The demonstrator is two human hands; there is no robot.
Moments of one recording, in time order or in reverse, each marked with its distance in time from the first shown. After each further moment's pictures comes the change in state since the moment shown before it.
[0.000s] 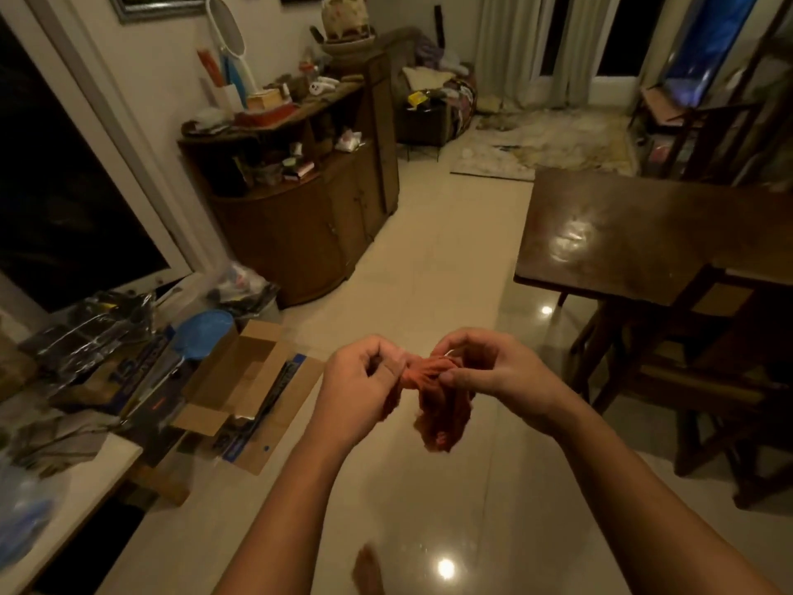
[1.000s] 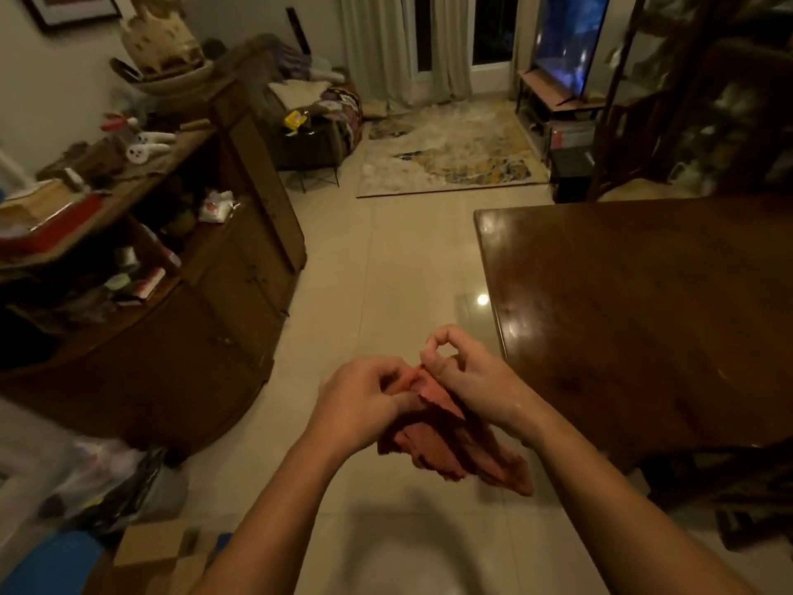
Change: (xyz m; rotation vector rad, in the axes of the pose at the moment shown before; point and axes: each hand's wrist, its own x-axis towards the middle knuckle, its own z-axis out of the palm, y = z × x) left_hand 0.588 -0.024 0.090 0.420 -0.492 0.018; right_hand 0.454 0.054 -0.285 -0.088 0.384 0.089
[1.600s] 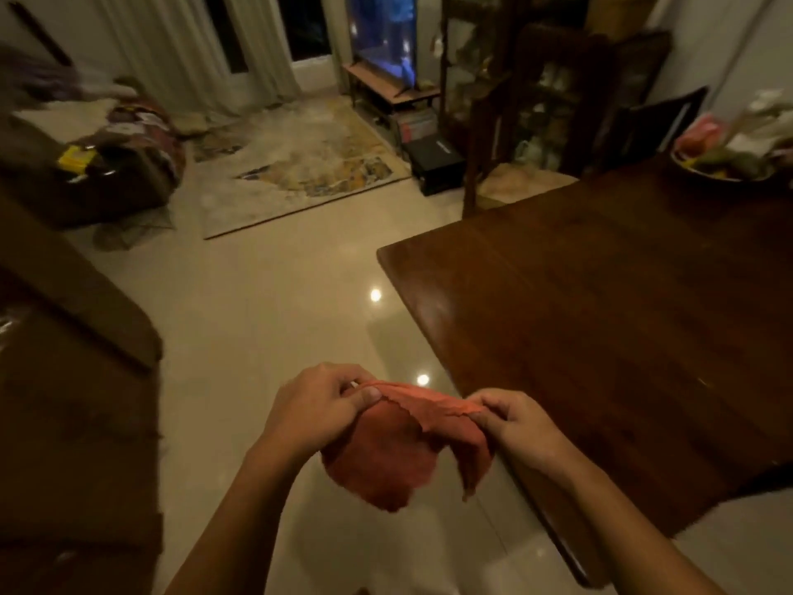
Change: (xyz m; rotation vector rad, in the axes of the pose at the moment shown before) left_hand 0.386 -0.047 -0.032 0.379 -0.269 0.354; right_hand 0.187 0.132 -0.103 -0.090 0.495 0.295
